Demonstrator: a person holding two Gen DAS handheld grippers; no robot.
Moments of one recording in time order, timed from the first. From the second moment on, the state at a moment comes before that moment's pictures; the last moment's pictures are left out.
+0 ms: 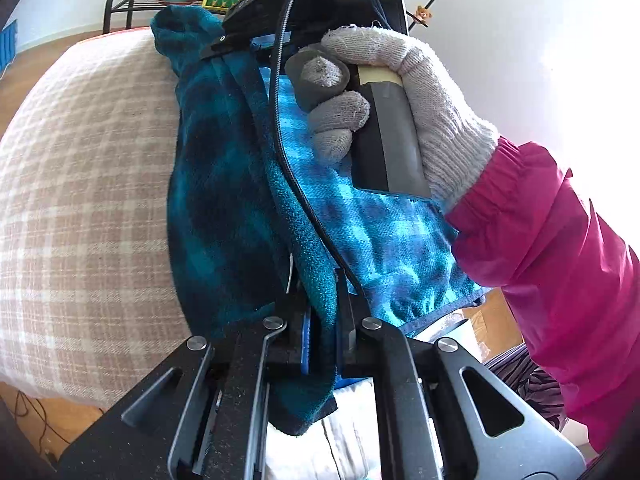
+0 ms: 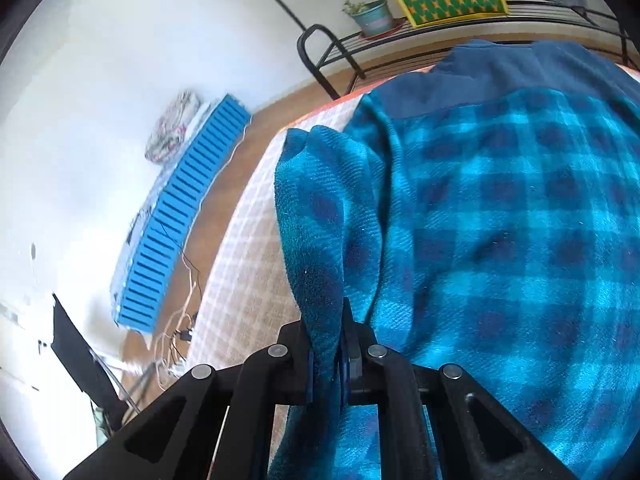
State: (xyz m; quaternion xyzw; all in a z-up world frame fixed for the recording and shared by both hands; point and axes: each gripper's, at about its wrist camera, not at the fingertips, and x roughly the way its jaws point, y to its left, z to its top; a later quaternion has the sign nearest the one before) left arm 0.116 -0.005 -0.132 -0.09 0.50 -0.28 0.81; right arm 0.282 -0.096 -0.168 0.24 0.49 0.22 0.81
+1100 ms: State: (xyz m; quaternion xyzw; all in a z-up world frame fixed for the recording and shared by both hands) left arm 0.122 0.034 -0.144 -0.14 0.52 -0.27 0.79; right arm 0.145 -0.160 -0.156 0.12 0.56 0.20 0.80
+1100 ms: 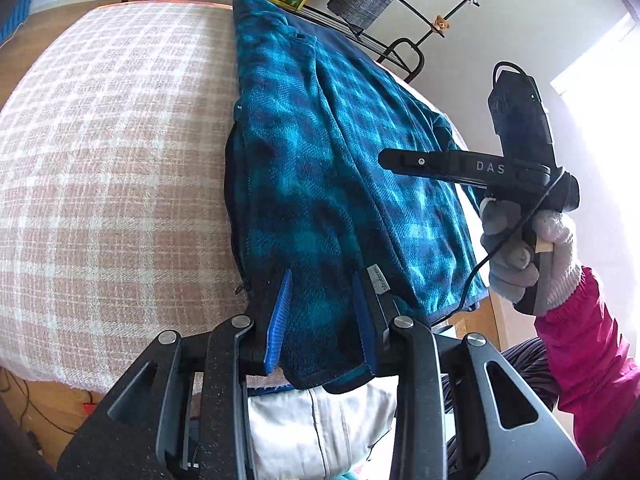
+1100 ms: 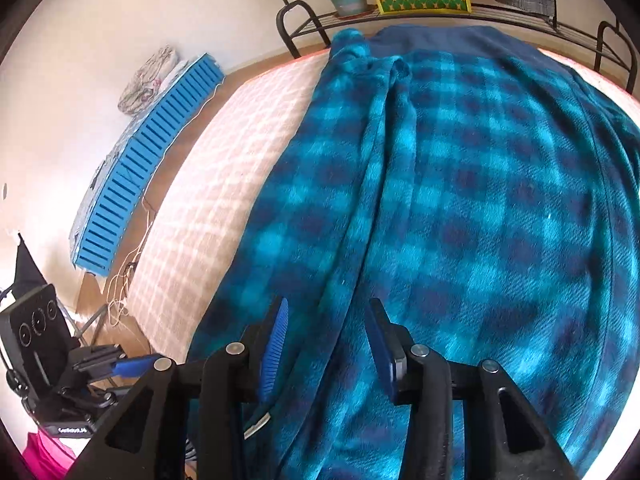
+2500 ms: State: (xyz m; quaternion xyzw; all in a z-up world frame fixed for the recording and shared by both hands) left arm 0.086 -0.041 -0.153 -0.03 0.50 -0.35 0.79; right arm 0.179 -0.157 -0.192 0.15 0.58 0.18 0.78
